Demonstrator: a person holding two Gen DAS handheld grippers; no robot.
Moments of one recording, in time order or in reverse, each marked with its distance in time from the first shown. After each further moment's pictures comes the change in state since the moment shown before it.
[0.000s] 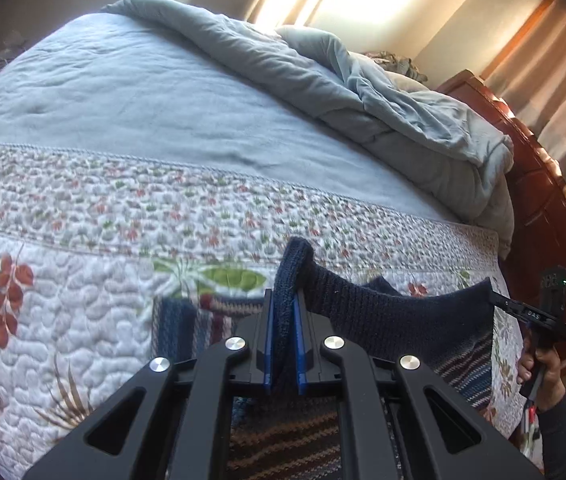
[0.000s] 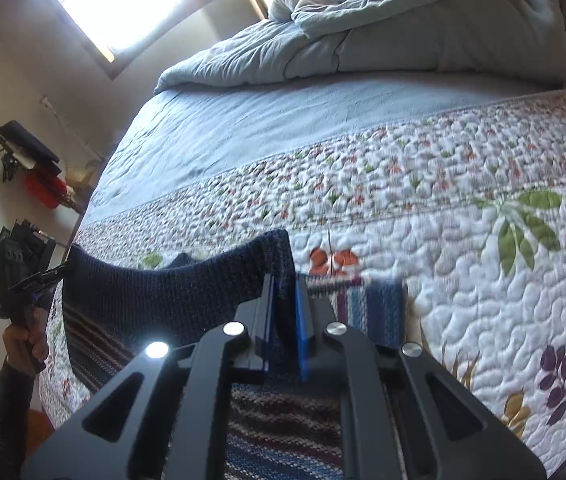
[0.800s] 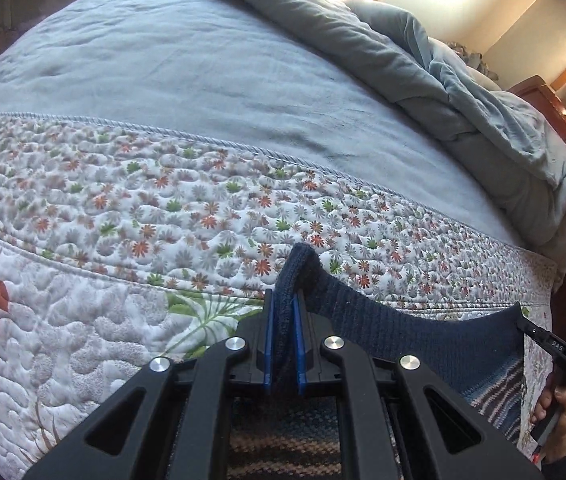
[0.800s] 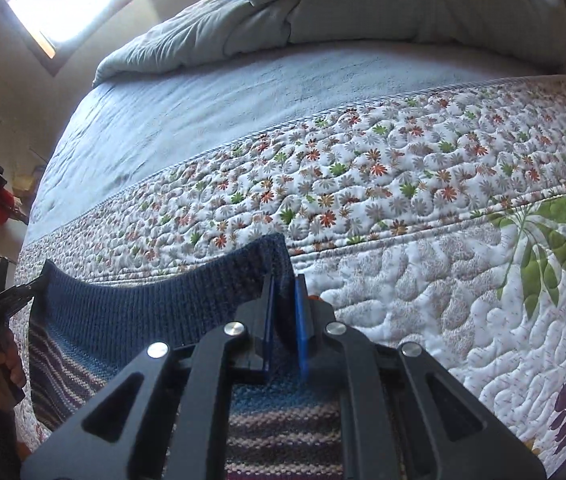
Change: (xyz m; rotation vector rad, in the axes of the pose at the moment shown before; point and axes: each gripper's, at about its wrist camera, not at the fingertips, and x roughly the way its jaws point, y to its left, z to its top) left arm 0.102 0.044 0.035 -0.125 0.094 0.171; right arm 0.085 -0.024 0.036 0.069 0.070 -0.176
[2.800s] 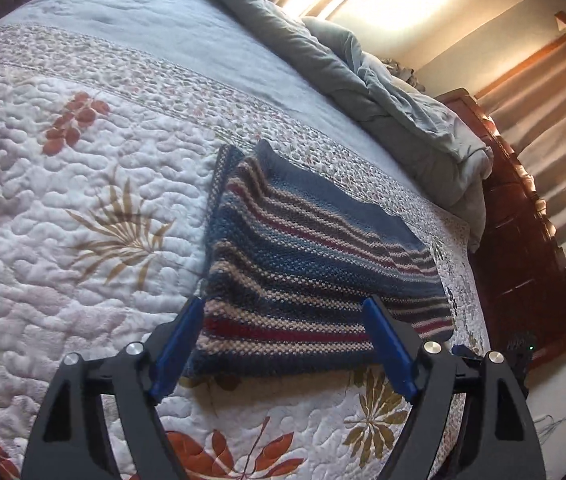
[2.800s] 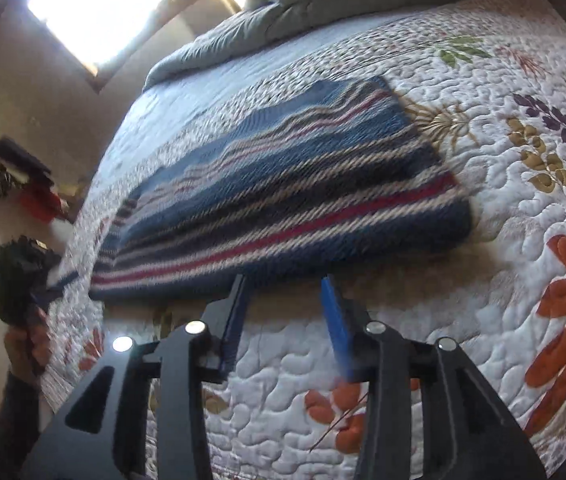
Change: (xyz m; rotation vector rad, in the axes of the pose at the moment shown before) left arm -0.156 0.095 -0.189 -0.019 -0.026 -0.295; right arm -0.121 0.042 -0.284 0.012 -0.063 0.126
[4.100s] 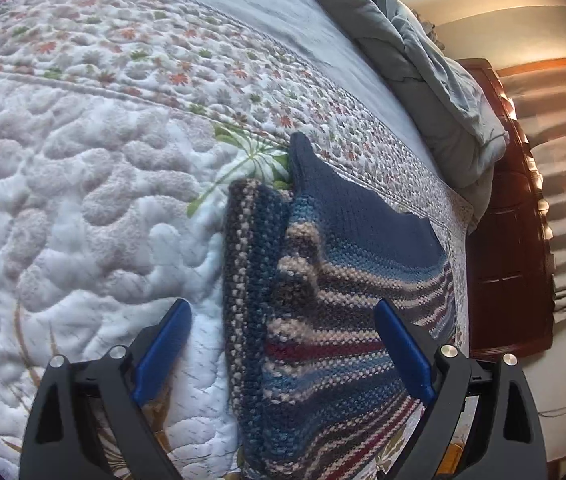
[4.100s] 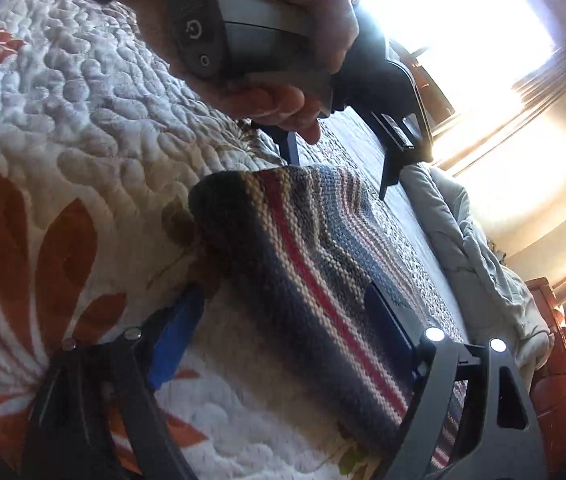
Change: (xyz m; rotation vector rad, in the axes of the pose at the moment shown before) left arm 0.147 0.047 0.113 -0.063 0.309 -0.120; right arm 0.194 0.345 -0.119 -1.221 -0.234 -0.492
